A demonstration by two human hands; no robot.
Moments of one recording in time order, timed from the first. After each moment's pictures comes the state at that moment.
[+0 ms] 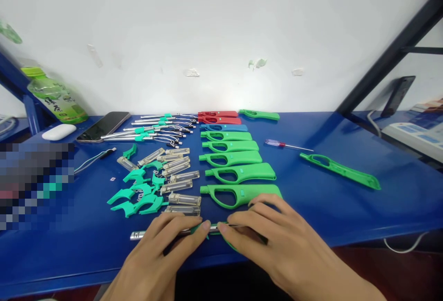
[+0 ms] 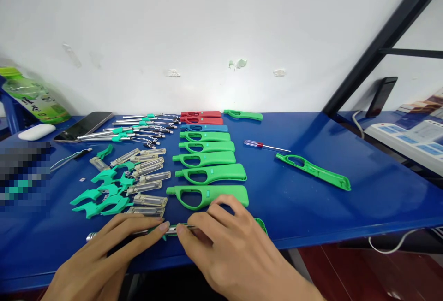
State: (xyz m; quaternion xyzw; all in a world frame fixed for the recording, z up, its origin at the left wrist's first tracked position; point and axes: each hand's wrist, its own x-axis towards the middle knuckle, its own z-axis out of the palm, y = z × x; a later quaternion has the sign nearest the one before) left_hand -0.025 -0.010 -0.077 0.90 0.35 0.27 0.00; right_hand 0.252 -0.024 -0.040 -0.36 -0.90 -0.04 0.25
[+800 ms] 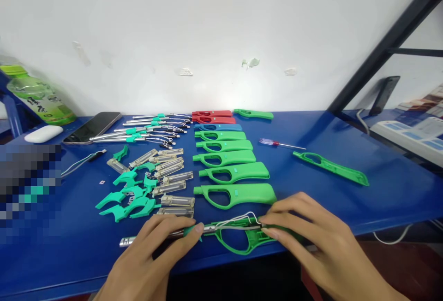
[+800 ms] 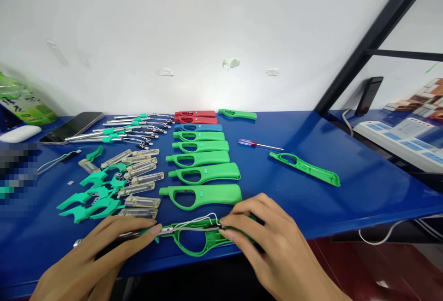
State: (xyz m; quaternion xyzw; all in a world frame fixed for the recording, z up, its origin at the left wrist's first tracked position) left_hand -0.025 -0.015 -0.083 0.88 0.37 0.29 0.02; right_hand 0.305 -0.042 -0.054 -0.48 -0.81 0.06 0.33
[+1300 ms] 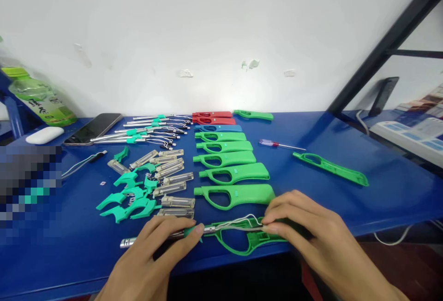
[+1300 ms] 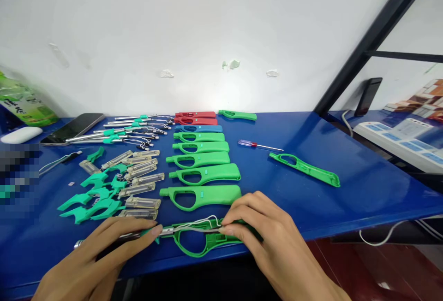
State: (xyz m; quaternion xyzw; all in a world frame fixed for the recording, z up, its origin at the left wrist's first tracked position) left_hand -0.029 -0.010 -0.082 0.89 0.35 0.29 0.01; right_hand 0.302 -0.035 -0.048 -0.52 -0.77 0.16 0.34
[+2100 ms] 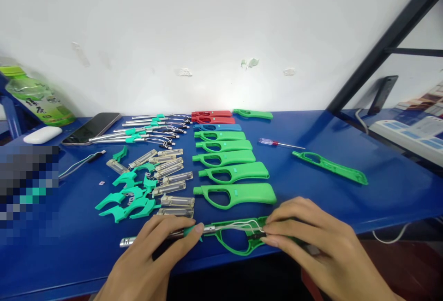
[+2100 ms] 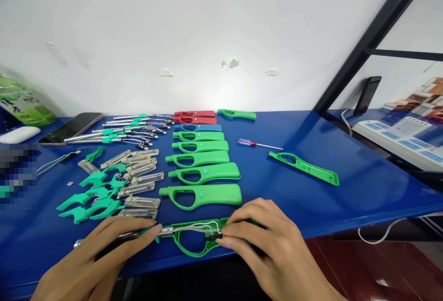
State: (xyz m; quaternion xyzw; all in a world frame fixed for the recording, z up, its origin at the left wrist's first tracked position) left_hand -0.032 -0.008 -0.089 0.90 0.34 0.27 0.00; right_hand 0.297 -0.042 -0.046 -0.47 -0.80 0.04 0.37
